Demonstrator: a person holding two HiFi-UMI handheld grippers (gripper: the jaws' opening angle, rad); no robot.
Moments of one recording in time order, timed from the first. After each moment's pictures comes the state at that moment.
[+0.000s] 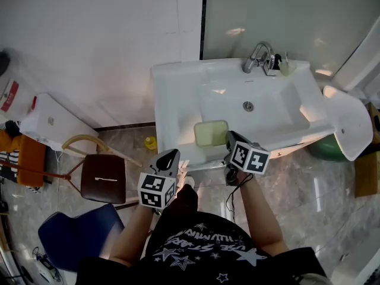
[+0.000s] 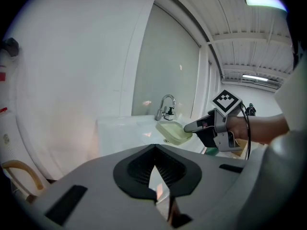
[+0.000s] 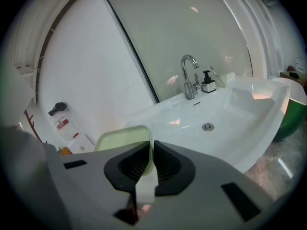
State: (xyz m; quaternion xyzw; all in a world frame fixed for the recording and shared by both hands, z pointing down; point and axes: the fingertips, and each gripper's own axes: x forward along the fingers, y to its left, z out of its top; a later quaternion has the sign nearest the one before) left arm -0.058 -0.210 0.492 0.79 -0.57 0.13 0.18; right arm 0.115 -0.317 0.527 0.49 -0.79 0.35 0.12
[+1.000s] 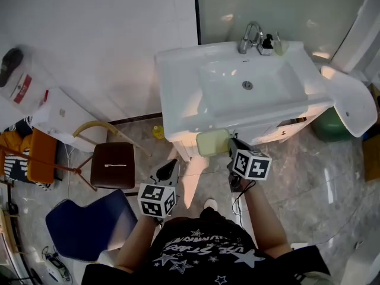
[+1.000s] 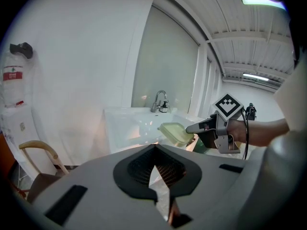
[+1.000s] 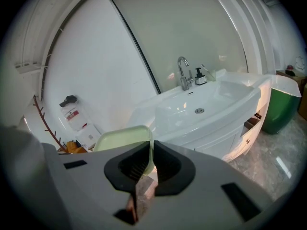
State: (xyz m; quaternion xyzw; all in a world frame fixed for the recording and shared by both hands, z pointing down) left arm -0.035 -0.049 0.498 0.78 -0.58 0.14 0.20; right arm 0.148 -0.157 0.545 0.48 -0.80 0.35 0.13
